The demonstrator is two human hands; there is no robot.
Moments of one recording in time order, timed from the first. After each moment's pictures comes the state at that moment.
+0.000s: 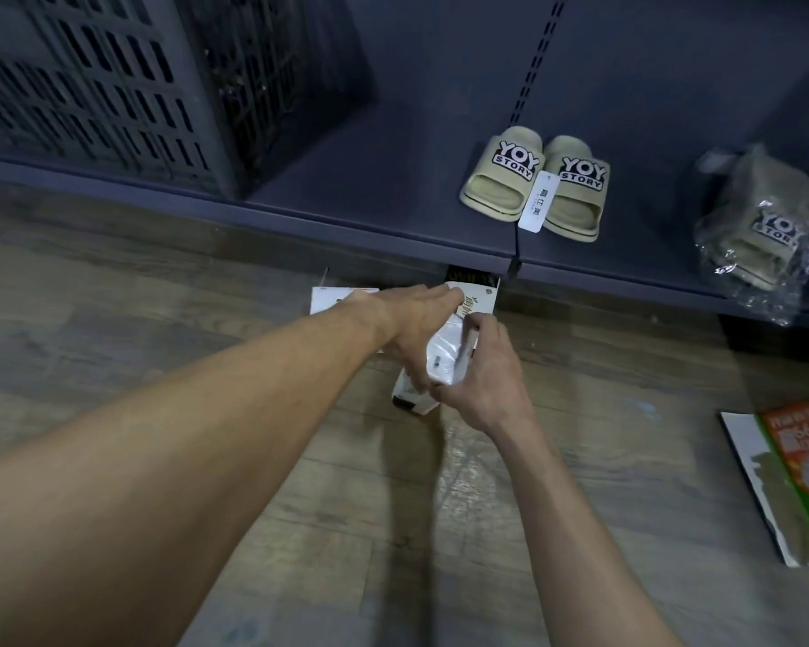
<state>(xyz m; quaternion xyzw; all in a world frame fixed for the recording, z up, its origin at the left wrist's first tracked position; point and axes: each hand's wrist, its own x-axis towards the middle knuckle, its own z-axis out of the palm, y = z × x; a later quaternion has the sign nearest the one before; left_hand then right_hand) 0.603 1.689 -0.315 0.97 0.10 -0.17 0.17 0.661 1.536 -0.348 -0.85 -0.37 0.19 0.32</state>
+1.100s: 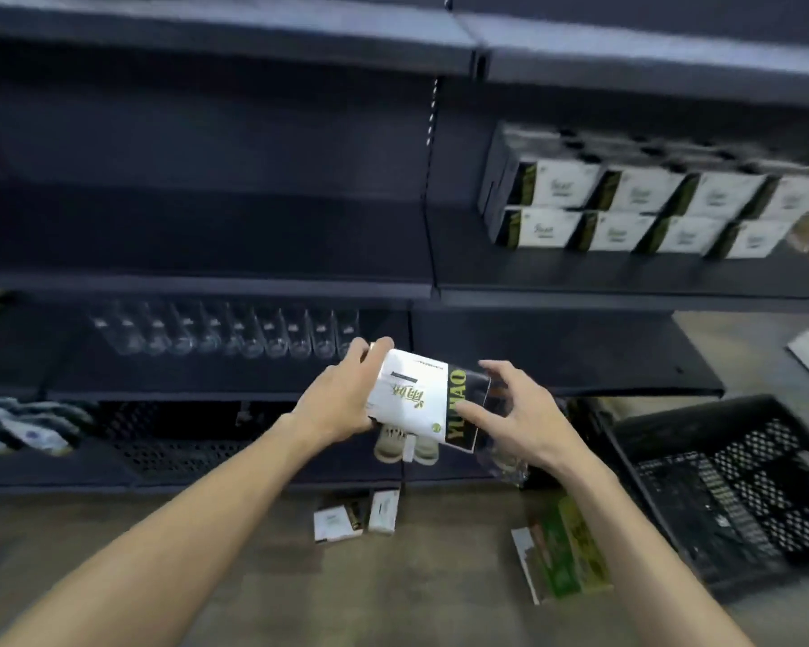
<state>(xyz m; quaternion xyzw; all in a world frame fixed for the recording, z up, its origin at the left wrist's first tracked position) 0.568 1.634 0.518 0.96 0.20 0.04 0.17 0.722 1.427 0.524 -0.84 -0.38 0.18 0.33</state>
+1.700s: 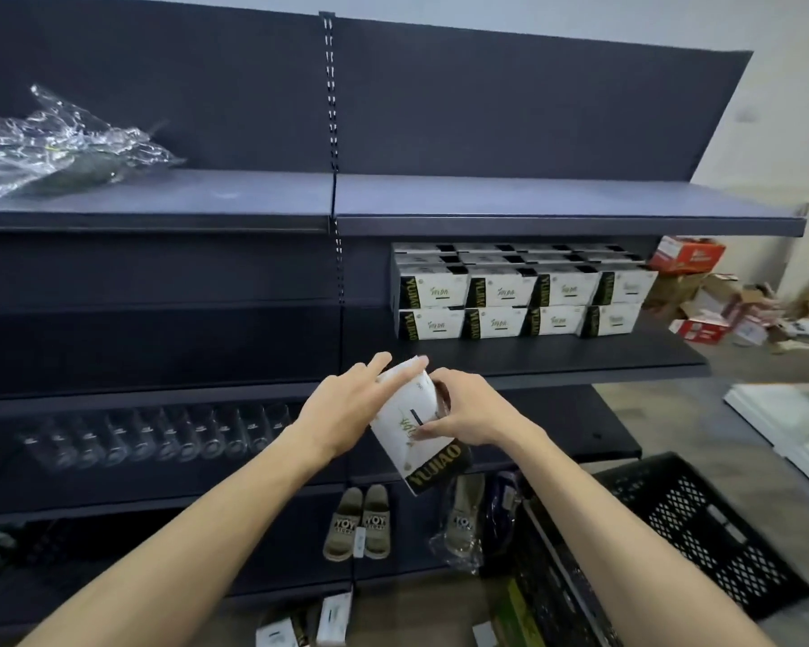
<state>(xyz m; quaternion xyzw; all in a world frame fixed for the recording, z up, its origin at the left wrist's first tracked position) 0.691 1.532 0.653 0.98 0.07 0.14 -0.06 0.826 1.373 0.667 -0.85 -0.45 0.15 0.23</state>
